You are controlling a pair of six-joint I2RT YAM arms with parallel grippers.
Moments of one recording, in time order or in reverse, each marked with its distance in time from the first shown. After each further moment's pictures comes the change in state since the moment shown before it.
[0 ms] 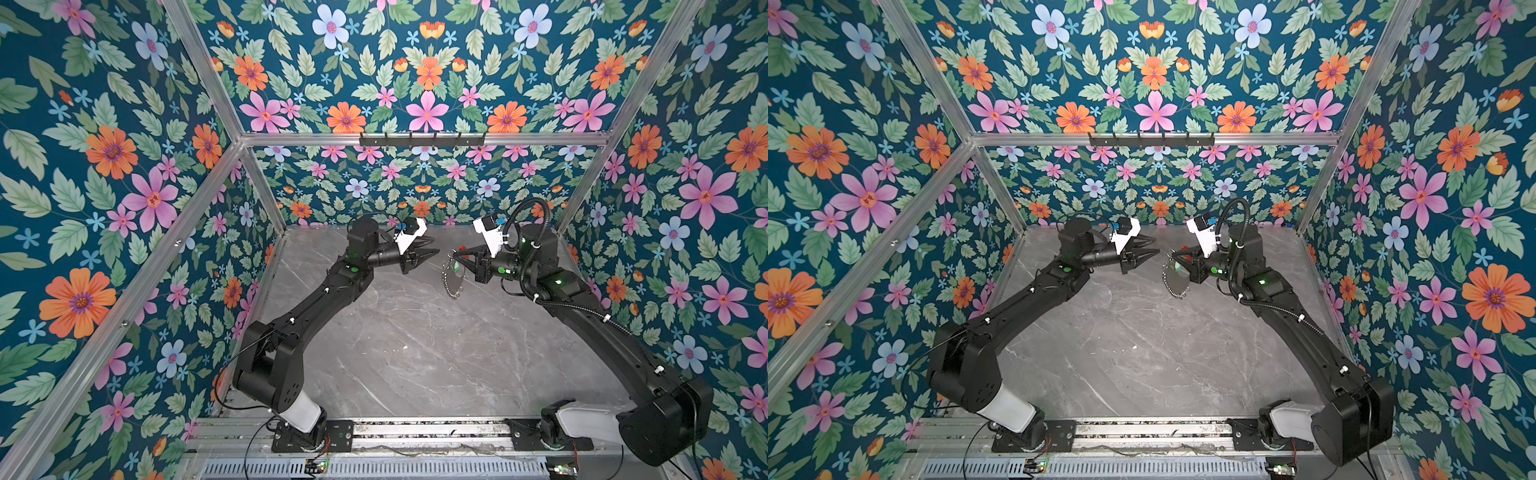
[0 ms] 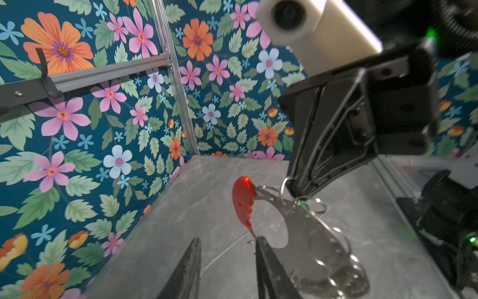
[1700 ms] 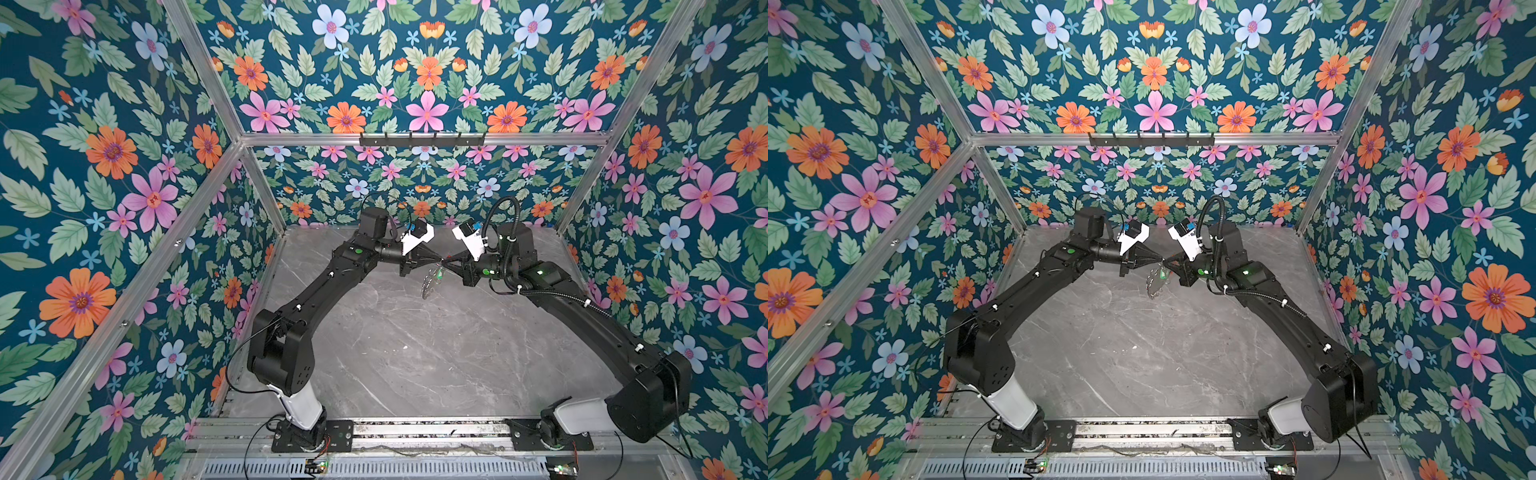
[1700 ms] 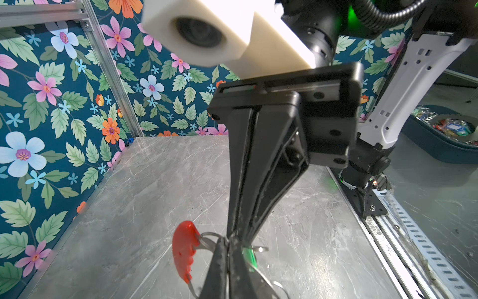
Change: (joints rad) left arm 0.002 0.106 0.195 -0.385 0.257 0.172; right arm 0.062 0.114 0.076 -0.110 0.043 -0.125
